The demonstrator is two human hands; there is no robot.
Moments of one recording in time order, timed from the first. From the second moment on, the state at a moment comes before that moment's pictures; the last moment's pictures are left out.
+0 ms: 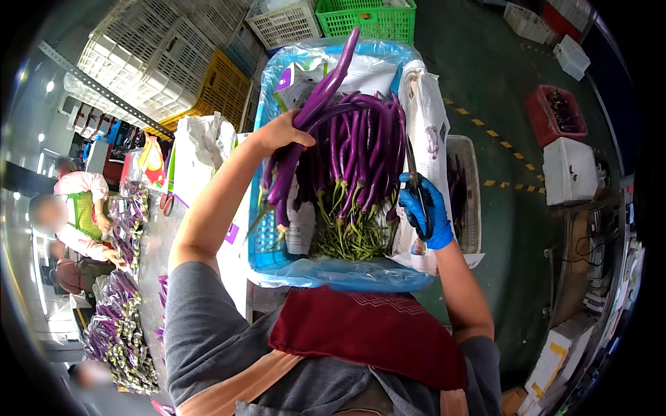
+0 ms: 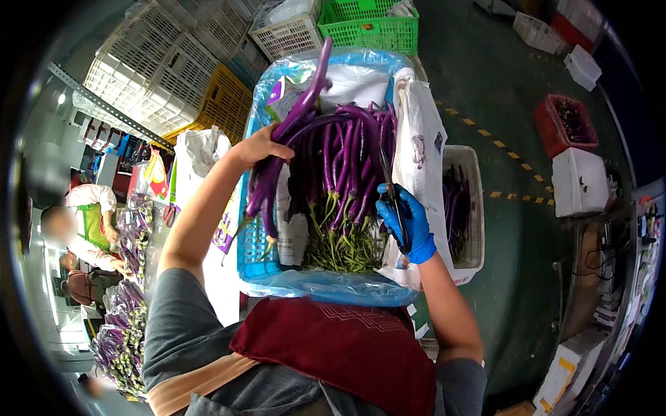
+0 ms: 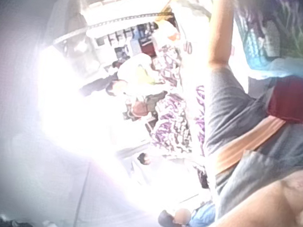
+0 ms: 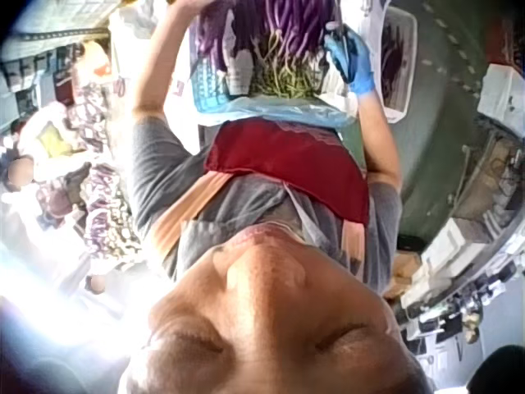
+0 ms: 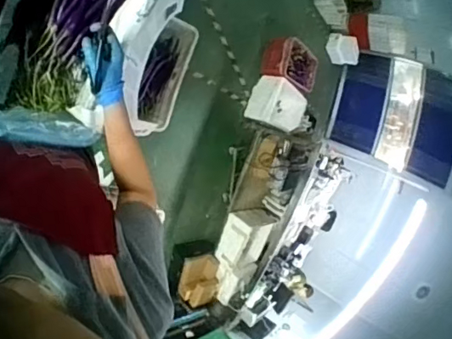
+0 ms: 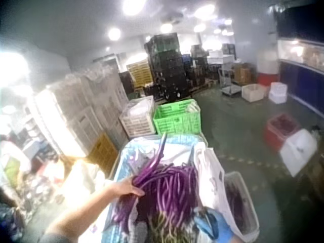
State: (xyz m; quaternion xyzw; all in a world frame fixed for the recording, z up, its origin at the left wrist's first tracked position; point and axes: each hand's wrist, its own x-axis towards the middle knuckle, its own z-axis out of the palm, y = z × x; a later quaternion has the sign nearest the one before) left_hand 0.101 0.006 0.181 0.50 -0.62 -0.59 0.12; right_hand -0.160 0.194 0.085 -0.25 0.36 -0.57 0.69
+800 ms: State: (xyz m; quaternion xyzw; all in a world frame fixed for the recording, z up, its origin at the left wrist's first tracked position) left_hand 0.116 0.051 0.168 0.11 -0.33 -0.81 0.47; right_hand -0.090 0.208 0.116 -0.42 0.35 -0.52 0.66
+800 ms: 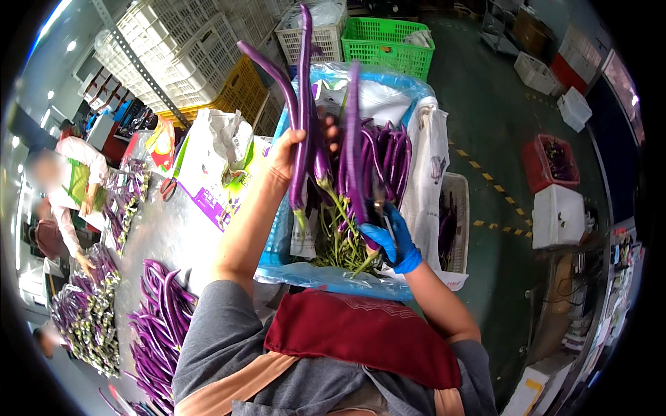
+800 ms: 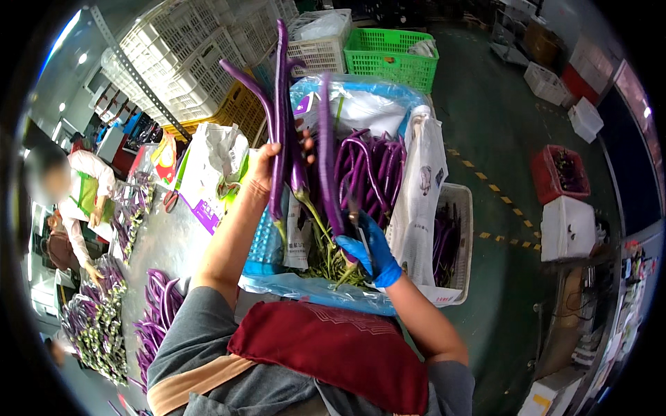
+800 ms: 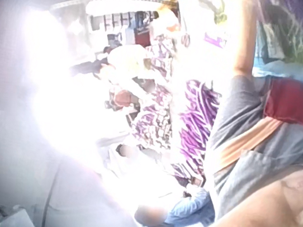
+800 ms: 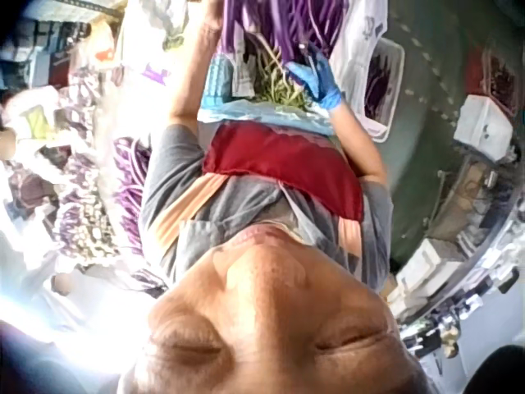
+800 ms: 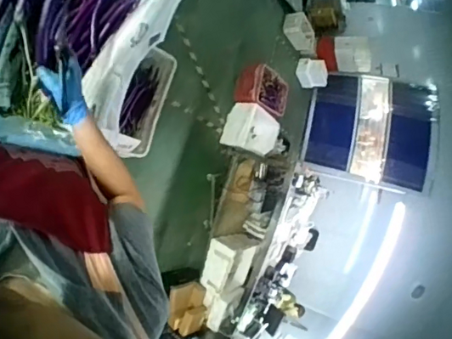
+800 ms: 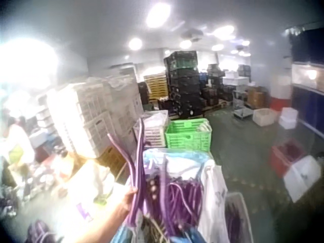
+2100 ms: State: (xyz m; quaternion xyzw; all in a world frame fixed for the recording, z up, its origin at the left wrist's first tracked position) left_hand 0.098 0.099 0.091 0.00 -0.11 -0.89 0.44; right_hand -0.036 0.173 0.114 -0.50 0.45 -0.53 0.53
